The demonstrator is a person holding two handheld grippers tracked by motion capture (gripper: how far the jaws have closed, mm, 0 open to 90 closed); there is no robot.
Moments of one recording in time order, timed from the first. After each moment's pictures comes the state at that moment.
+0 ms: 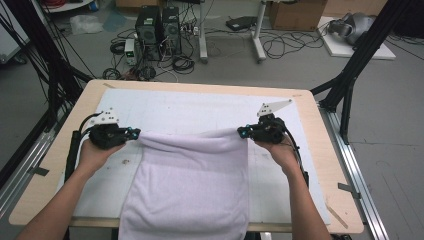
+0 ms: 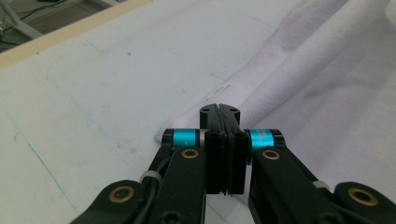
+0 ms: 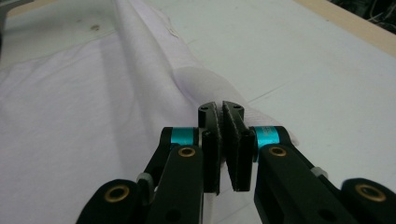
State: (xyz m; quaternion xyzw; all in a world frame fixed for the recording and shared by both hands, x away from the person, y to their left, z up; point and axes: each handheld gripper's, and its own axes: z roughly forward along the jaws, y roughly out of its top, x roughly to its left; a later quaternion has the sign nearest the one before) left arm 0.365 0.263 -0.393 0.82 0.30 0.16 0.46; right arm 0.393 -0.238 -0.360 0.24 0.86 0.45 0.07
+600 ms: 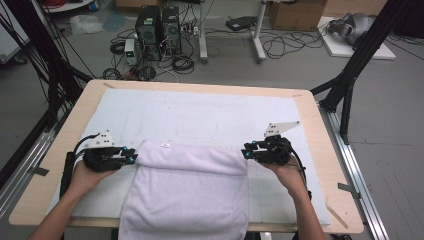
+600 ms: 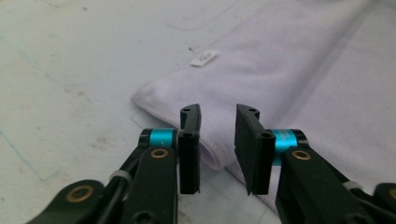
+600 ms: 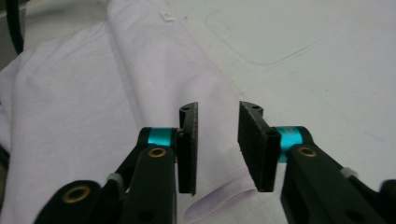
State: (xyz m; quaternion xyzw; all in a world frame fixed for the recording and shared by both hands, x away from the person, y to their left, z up) left arm 0.327 0.268 -0.412 0.84 0.29 0.13 0.45; right arm 0.349 -0.254 -0.386 0.26 0.85 0.45 0.06
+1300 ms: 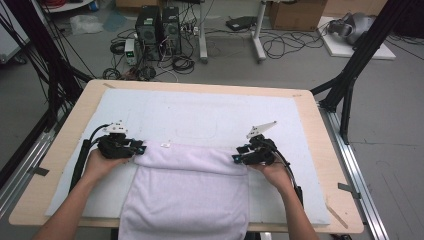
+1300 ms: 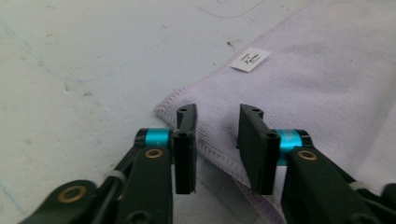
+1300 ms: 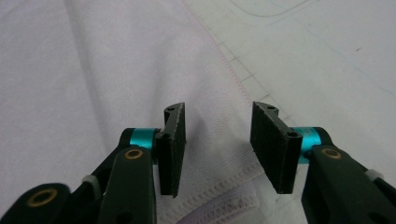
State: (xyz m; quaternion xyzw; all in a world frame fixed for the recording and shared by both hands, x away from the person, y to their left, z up) left arm 0.374 0.253 -0.435 0.84 0.33 0.10 0.41; right arm 0.374 -0.224 -0.424 0.28 0.88 0.38 0.03
